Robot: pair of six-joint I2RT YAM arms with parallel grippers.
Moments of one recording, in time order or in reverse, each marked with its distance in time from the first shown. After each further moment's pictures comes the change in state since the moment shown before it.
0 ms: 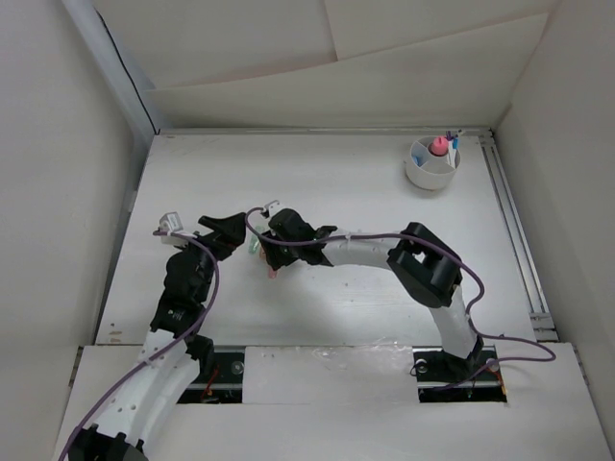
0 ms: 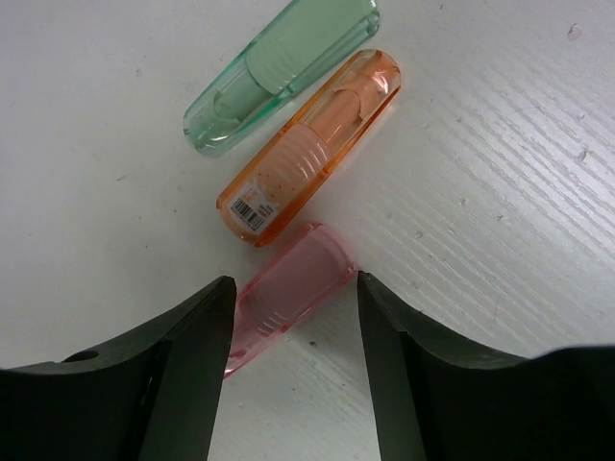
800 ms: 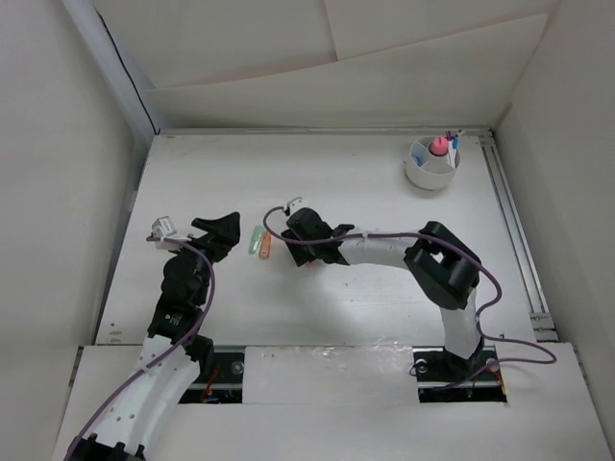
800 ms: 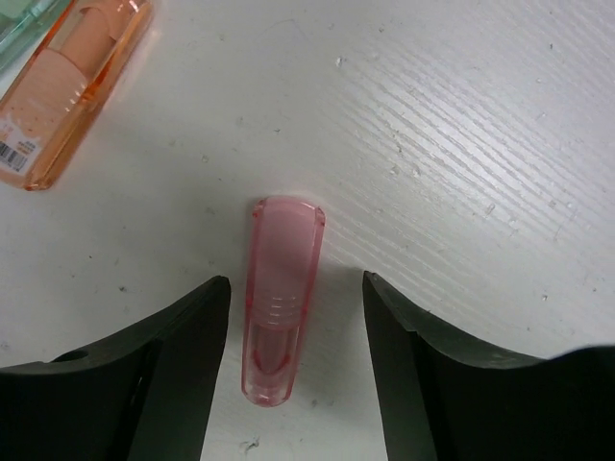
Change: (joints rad) left arm 0.000 -0.059 0.003 -0.061 -0.079 -0.019; right arm -0.048 -0.106 -0.145 -0.047 0.211 -0.072
